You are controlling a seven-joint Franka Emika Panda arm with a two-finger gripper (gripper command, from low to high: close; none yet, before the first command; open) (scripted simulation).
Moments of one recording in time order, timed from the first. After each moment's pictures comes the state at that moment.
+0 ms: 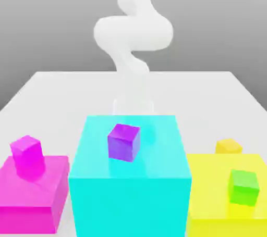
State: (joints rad) arm -0.02 -0.74 0.08 -2.33 -0.03 2.33 0.86
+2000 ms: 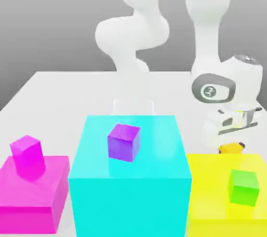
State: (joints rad) arm 0.50 0.29 0.28 -2.75 -0.62 3.01 1.80
